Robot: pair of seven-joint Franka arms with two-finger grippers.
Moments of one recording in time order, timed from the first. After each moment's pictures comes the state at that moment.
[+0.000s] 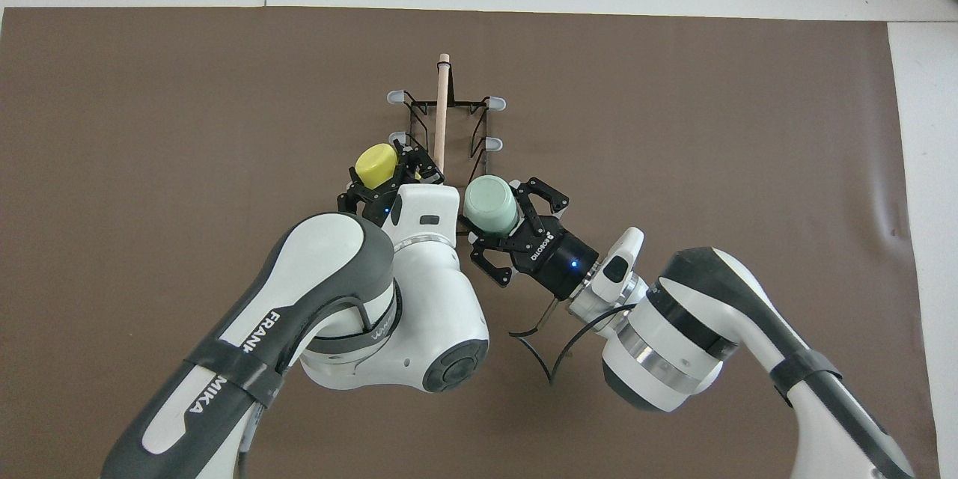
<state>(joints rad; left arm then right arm) -0.66 0.16 -0.02 -2.04 1.22 2.32 -2.07 0.37 0.10 0.15 -2.29 2.59 2.33 -2.72</state>
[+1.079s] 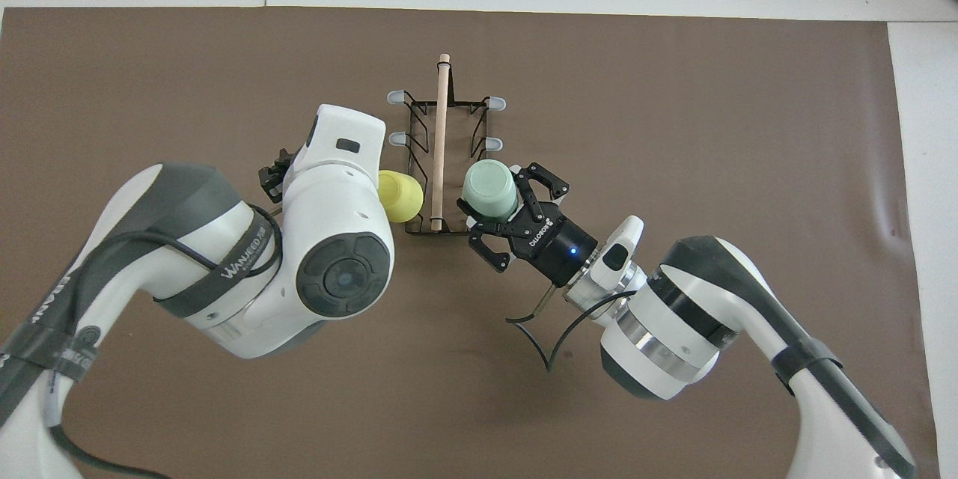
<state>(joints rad) -0.50 0.09 0.00 -1.96 0.74 2.32 -1.35 0.36 0.10 0.14 -2.24 2.62 2.35 -2.73</state>
